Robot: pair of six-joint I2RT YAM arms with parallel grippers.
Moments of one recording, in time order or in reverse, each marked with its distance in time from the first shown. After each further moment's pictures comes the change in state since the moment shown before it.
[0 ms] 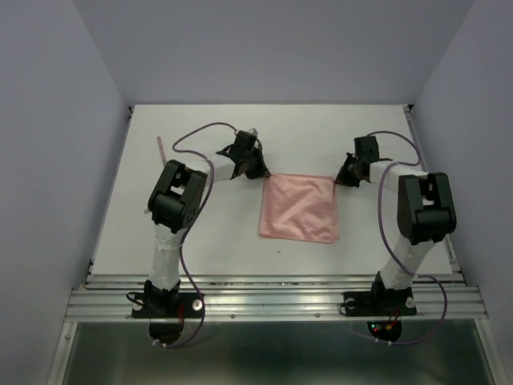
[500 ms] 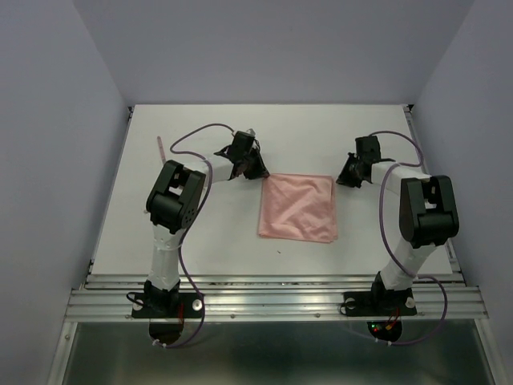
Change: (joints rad) left arm 0.007 -0.013 -0.026 0.019 -0.006 -0.031; right arm 0.000 -0.025 -0.012 -0.013 0.000 0.005
